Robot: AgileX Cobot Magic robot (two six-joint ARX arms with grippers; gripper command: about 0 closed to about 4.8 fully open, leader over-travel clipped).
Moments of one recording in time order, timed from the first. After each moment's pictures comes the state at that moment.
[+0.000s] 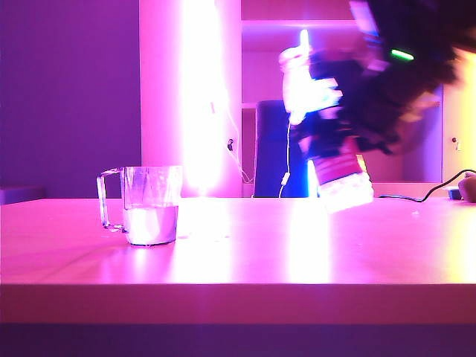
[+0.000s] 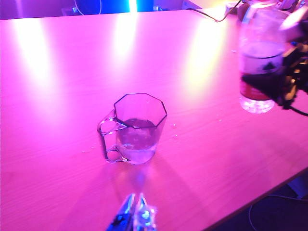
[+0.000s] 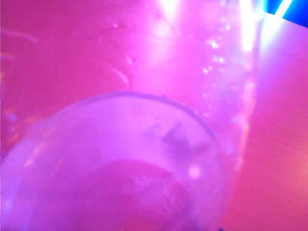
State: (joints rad) left arm 0.04 0.44 0.56 -0.42 0.56 0.07; right arm 0.41 1.56 0.75 0.48 0.13 -0.12
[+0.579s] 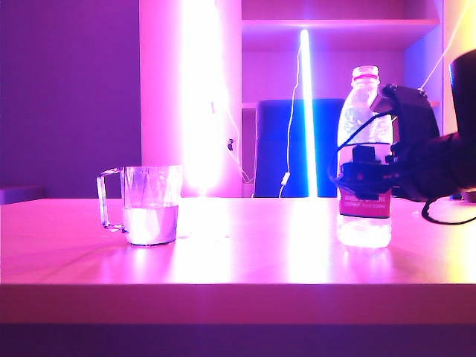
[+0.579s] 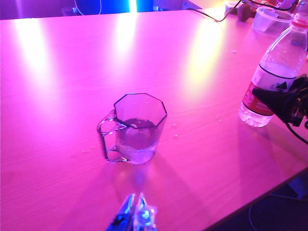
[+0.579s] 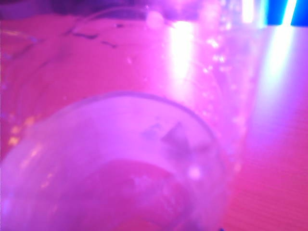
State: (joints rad) left arm 0.04 0.44 0.56 -0.42 0.56 0.07; right arm 0.25 1.81 0.48 1.21 -0.11 0.02
